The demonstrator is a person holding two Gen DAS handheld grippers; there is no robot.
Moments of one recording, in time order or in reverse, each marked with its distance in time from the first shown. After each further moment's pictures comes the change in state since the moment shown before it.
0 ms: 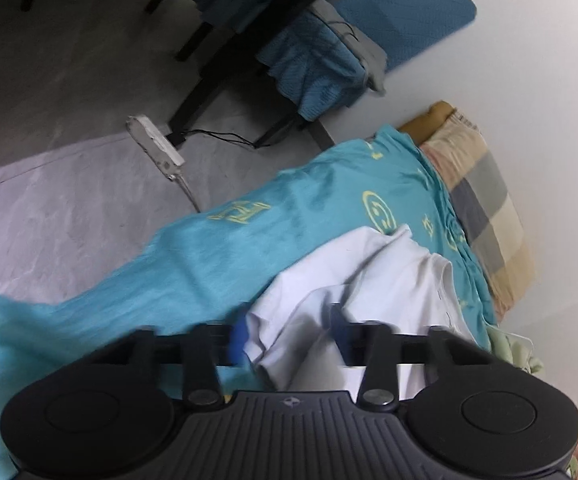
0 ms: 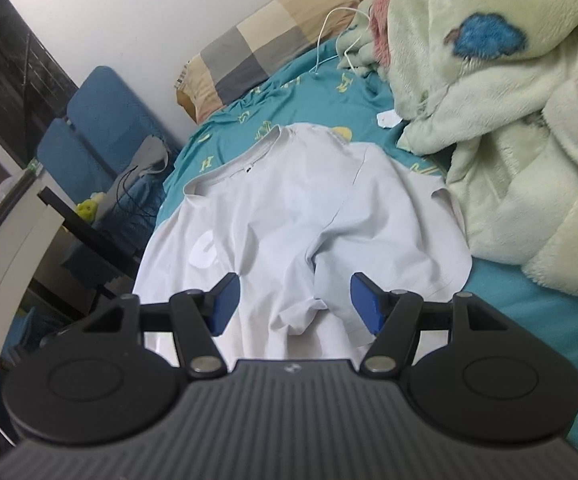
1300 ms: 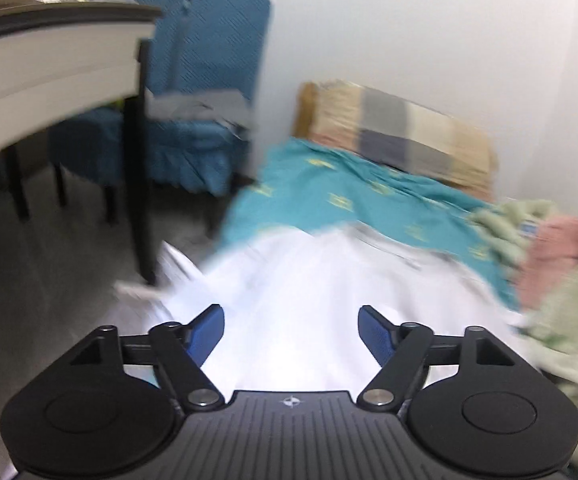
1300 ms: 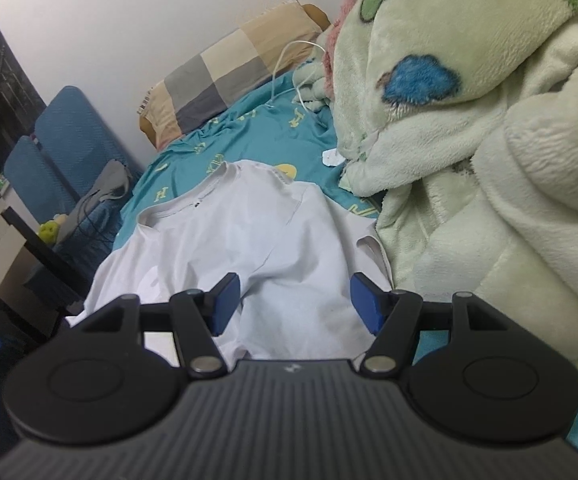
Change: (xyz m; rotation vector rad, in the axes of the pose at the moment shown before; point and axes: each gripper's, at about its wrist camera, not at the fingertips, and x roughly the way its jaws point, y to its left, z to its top) left arm -0.143 -0.168 -0.071 0.688 -0.054 0.036; right arm -0.014 -0.033 0.018 -0.024 -0.090 -0.102
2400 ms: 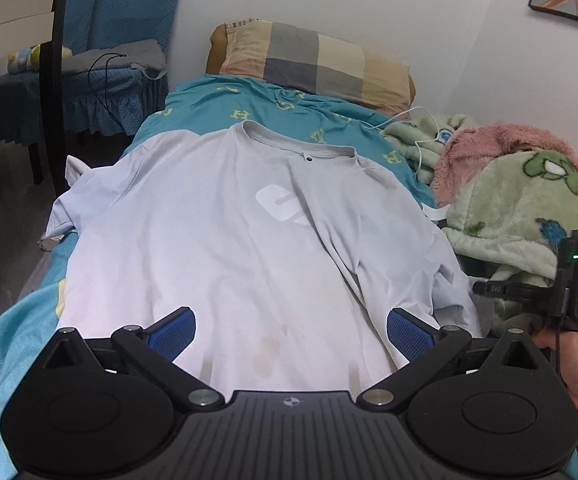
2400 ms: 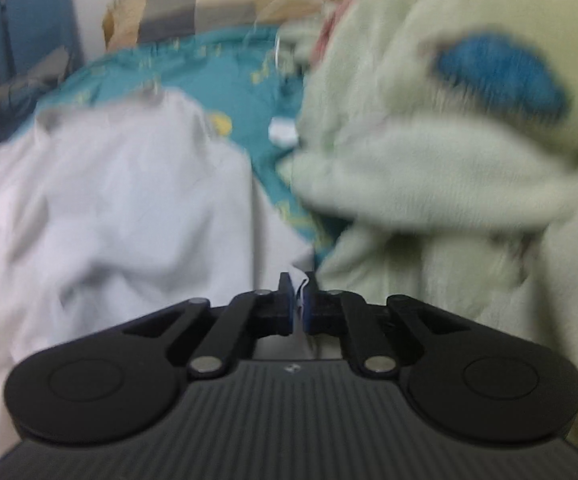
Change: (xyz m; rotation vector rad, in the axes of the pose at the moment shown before) left arm 0.030 -0.041 -0.108 0.107 0.087 -0.134; right arm 0.106 -0.009 0.011 -0.397 0.042 -0.273
